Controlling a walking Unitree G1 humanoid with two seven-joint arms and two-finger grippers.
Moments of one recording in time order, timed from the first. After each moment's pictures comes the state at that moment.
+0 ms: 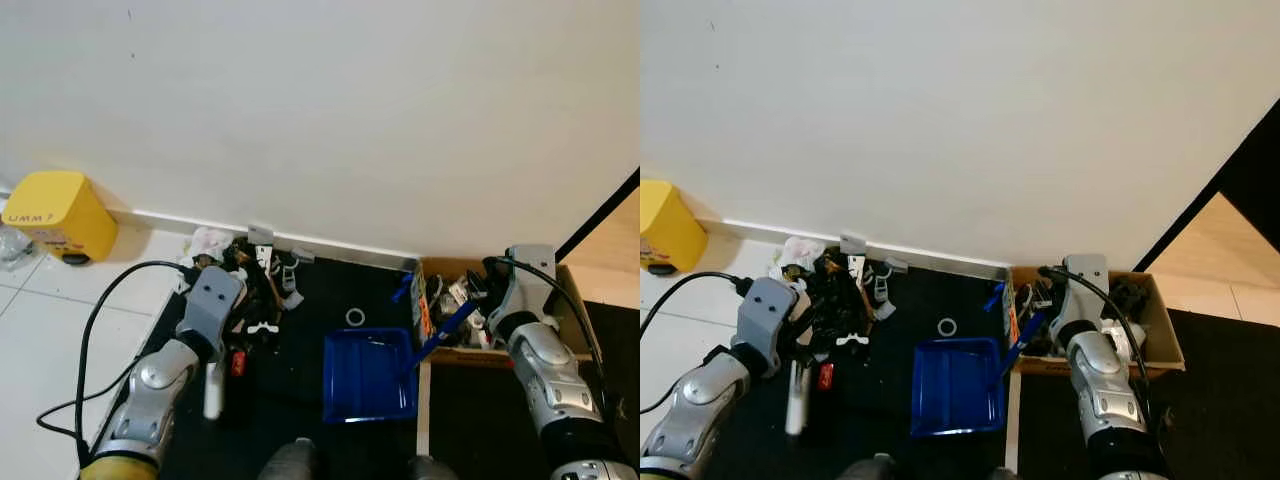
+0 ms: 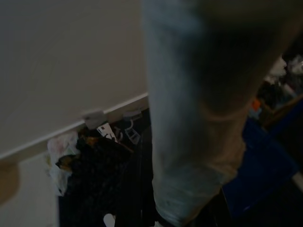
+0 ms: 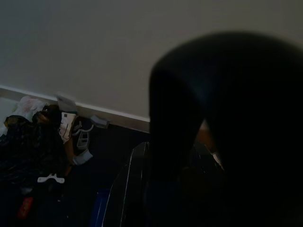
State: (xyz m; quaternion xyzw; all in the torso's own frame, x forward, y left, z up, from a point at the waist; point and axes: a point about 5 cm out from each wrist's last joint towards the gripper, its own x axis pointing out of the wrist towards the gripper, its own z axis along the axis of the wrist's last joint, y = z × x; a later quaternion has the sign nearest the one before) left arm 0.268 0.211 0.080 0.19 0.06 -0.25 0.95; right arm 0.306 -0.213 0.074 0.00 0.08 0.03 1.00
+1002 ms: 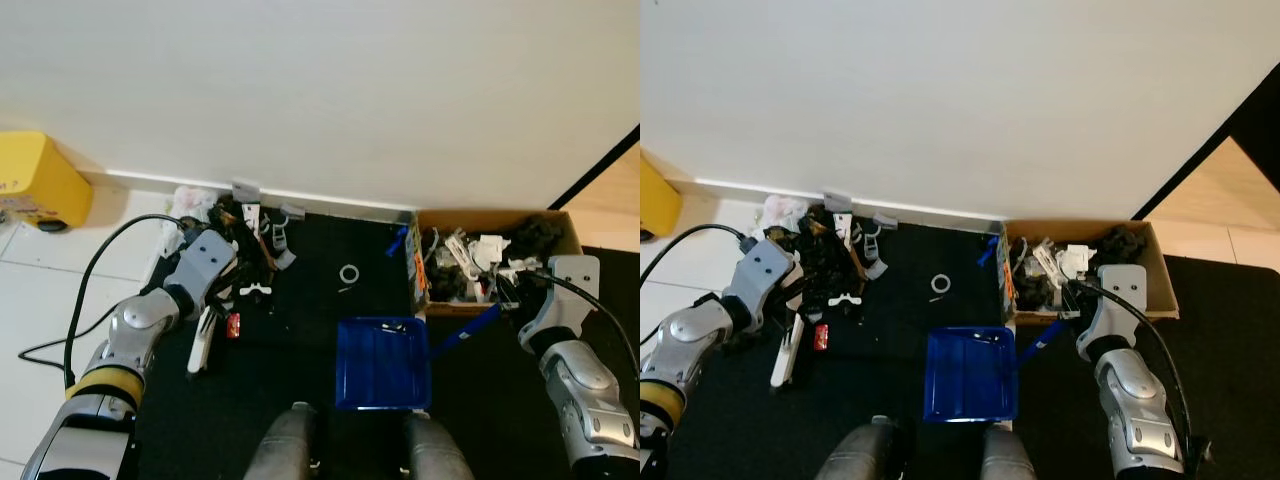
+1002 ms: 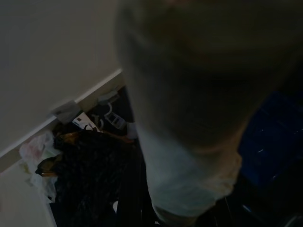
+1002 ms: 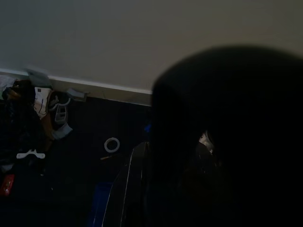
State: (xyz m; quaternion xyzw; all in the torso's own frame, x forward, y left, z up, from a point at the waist) left arm 0.317 0.245 0.093 0.24 0.08 -0.29 0.92; right arm 0.275 -0.237 0.089 -0.02 0.06 0.00 1.00
